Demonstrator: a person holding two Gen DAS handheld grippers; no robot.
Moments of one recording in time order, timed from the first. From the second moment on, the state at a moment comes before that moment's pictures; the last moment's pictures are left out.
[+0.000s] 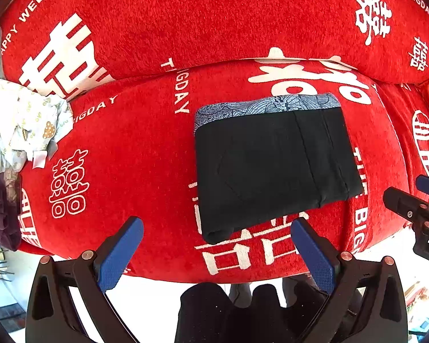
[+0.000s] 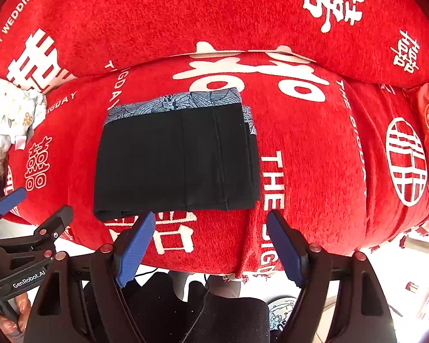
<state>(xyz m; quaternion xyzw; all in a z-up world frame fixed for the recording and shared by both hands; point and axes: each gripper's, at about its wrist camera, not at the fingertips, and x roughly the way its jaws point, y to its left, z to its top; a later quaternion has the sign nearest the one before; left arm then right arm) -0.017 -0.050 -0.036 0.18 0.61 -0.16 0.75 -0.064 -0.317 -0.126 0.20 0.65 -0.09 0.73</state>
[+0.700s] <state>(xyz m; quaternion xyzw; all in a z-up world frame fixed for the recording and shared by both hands) -0.019 -0.051 -0.031 0.18 0.61 -0.16 0.76 -0.066 -0.315 -0.123 0.19 0.65 -0.09 0.73</state>
